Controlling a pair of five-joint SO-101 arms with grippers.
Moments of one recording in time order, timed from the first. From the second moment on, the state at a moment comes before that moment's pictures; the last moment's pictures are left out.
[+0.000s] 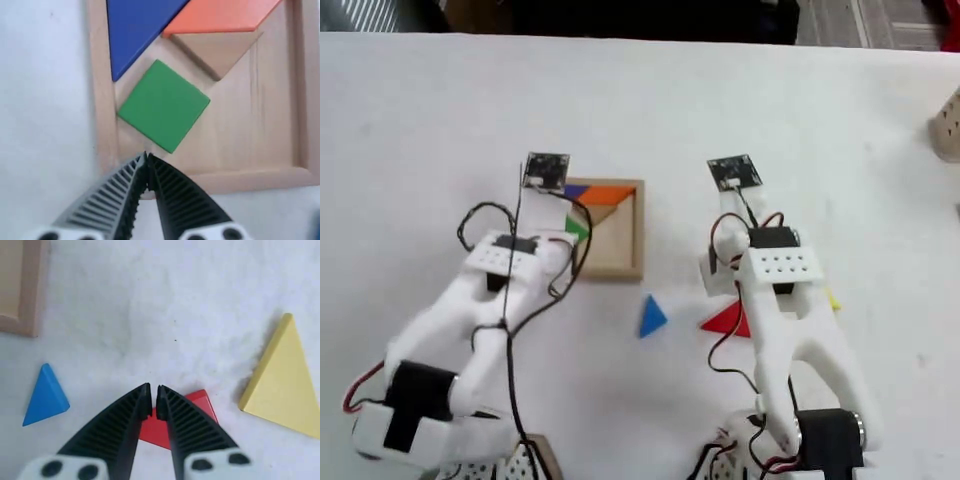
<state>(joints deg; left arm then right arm) 7.5 -5.7 49.1 34.1 8.2 -7.4 -17.5 42.9 59.1 11.0</state>
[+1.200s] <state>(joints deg) 10.9 -7.9 44.2 35.0 8.2 -7.4 -17.5 44.7 55.9 11.0</state>
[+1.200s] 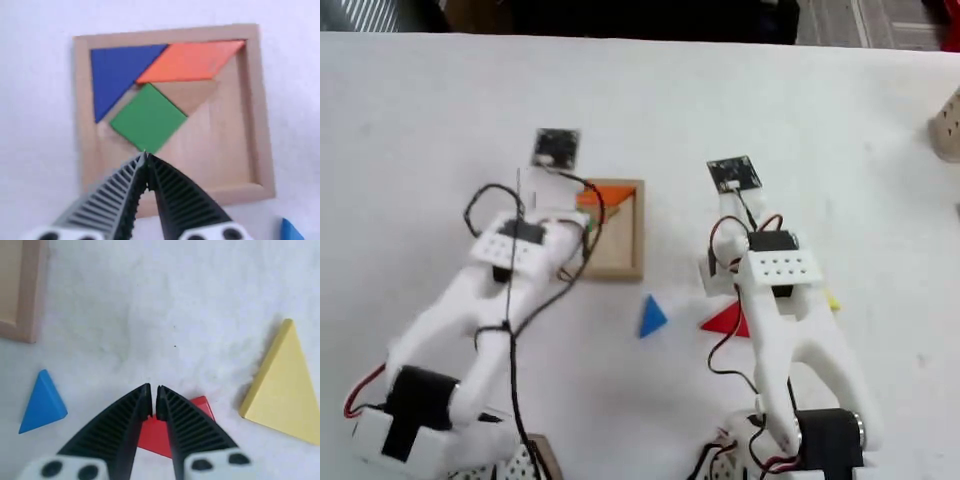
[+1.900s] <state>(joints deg) 9.0 3.9 39.9 27.6 8.4 -7.5 -17.5 44.8 55.9 11.0</state>
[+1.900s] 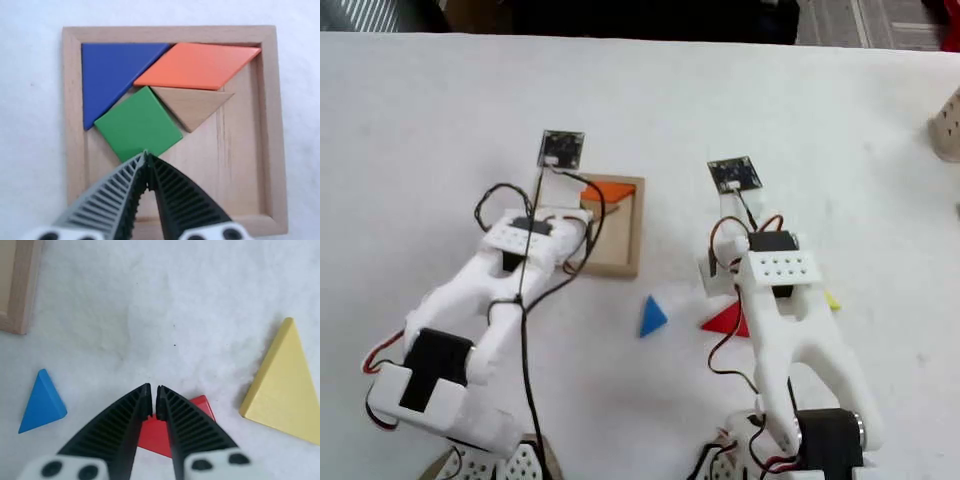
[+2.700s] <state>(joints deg) 17.2 2.9 39.7 25.5 8.3 -6.0 -17.5 44.8 55.9 11.1</state>
